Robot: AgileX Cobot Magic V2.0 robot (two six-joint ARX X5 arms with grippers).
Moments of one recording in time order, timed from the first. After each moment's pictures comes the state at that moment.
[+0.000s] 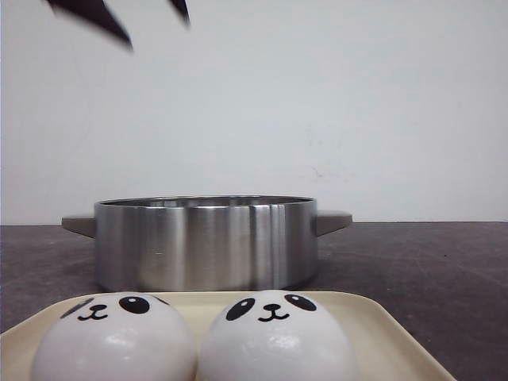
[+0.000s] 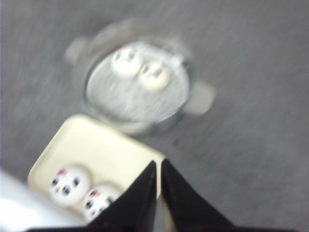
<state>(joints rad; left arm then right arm) -0.45 1.31 1.52 -0.71 0.05 -0.26 1.02 1.21 1.63 -1.30 0.30 0.49</state>
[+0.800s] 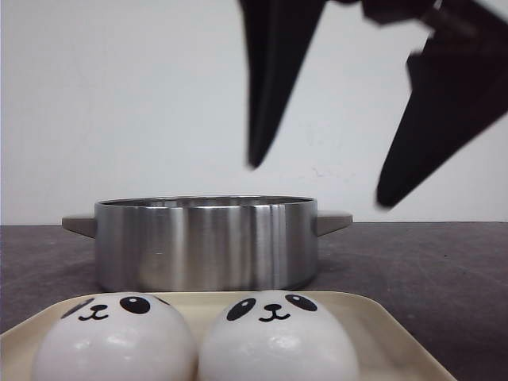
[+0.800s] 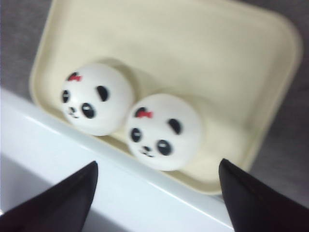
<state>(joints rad) -0.45 0.76 1.52 -0.99 0.03 -0.27 1.13 1.26 0.93 -0.77 -0.03 0.84</state>
